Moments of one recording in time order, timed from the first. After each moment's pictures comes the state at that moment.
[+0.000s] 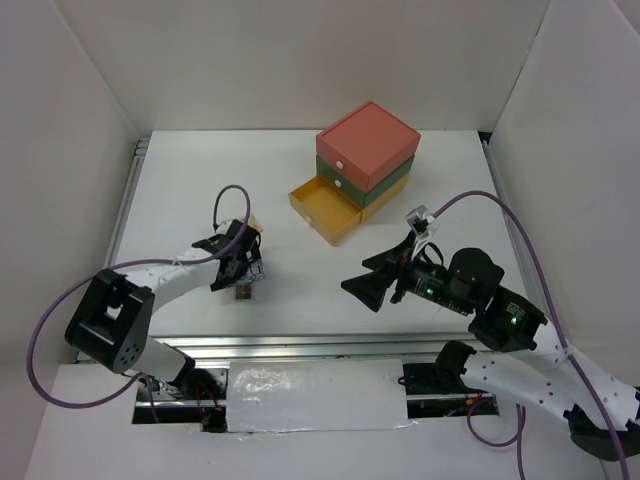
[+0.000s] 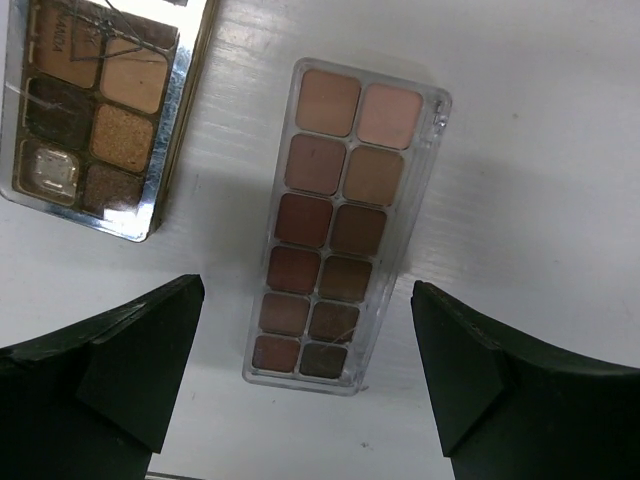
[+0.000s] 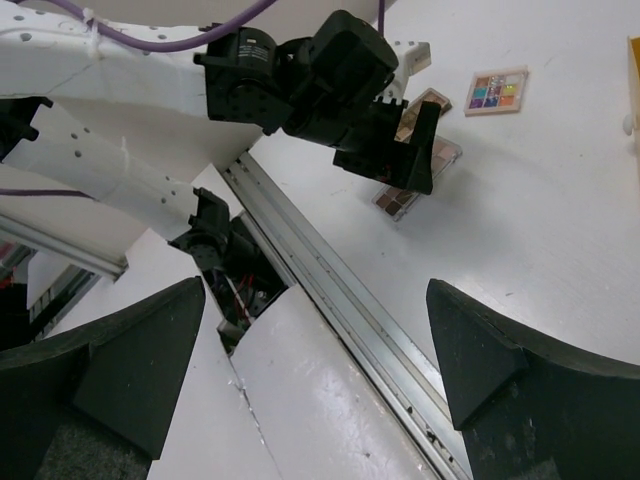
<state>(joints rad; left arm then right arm) -0.45 1.44 0.76 -0.48 -0.29 -0.71 0.89 0.60 0.86 -0.37 -0.12 0.52</state>
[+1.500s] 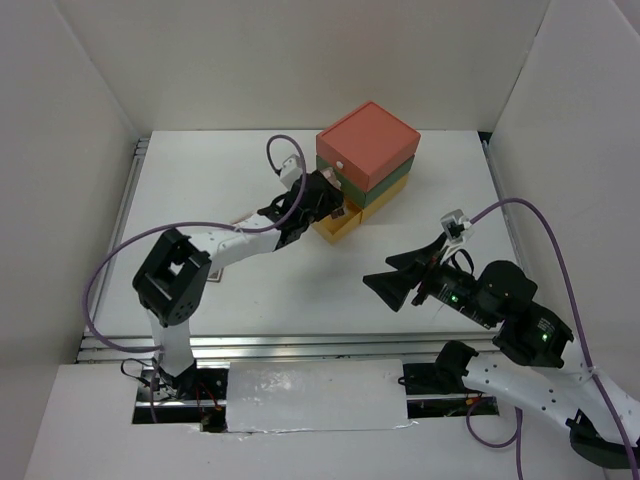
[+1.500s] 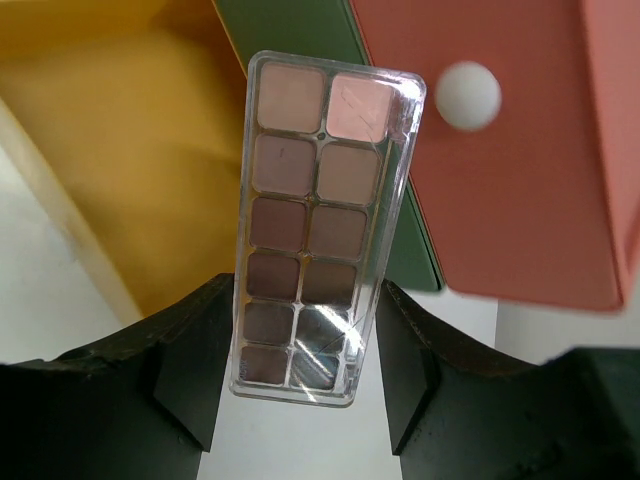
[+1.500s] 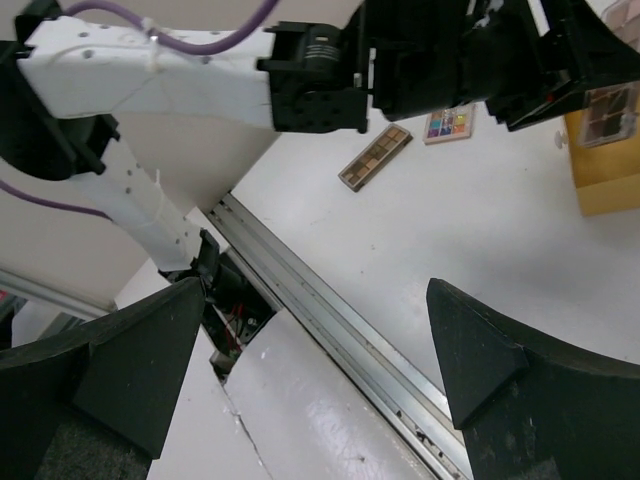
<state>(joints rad) -0.70 1.83 1.30 0.06 -0.35 -1.07 0.89 0.49 0.90 -0.48 0.01 0.54</state>
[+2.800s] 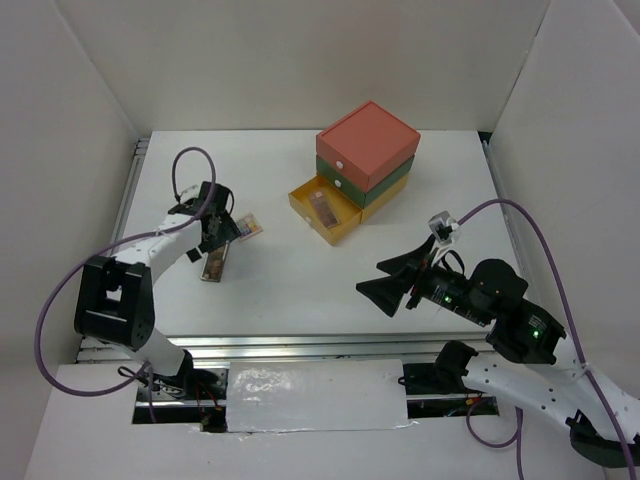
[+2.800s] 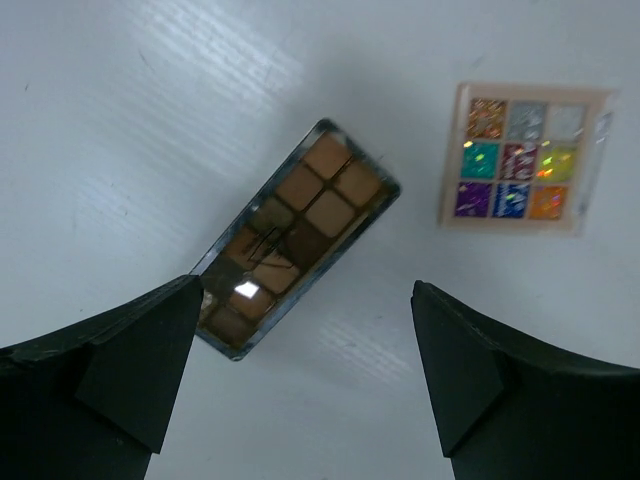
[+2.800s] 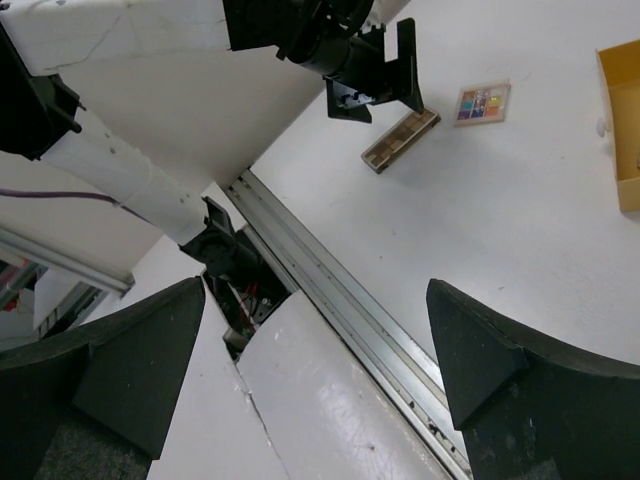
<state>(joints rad) -0.21 1.57 1.07 -0.62 -0.40 -0.79 0.89 0.50 0.88 -0.45 -0.06 0.54</state>
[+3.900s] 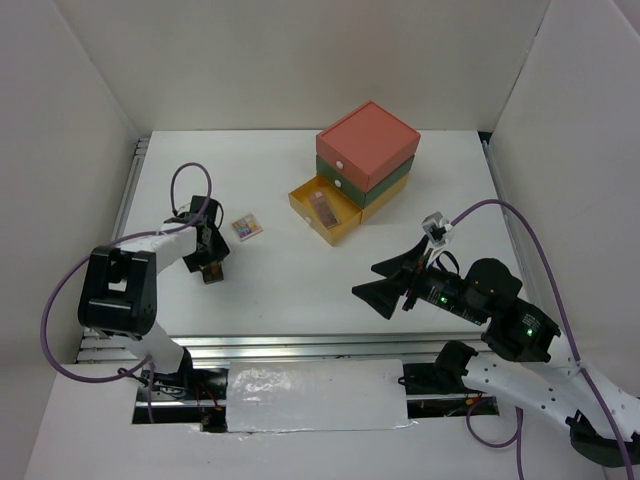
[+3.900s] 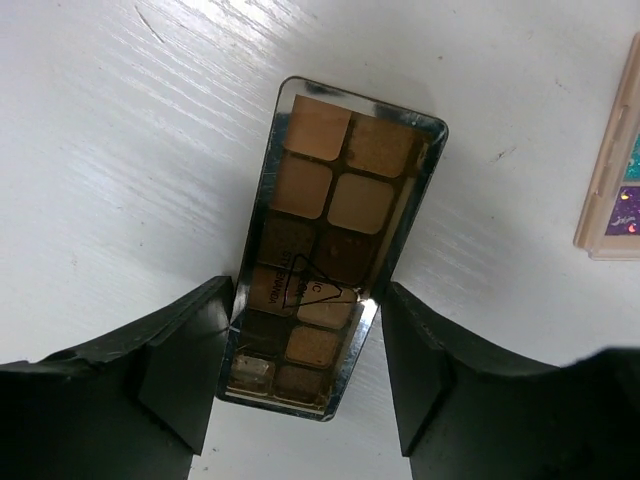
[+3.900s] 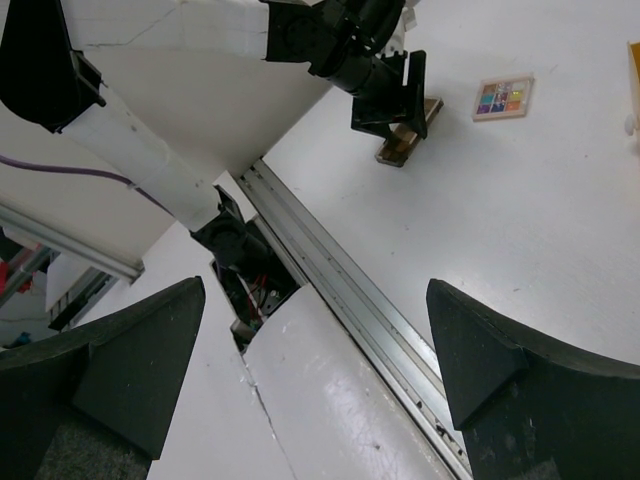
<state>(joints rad) -0.11 1.62 0.90 -0.46 -0.27 -0.66 0.89 0.51 0.84 -0.40 -0.12 0.54</state>
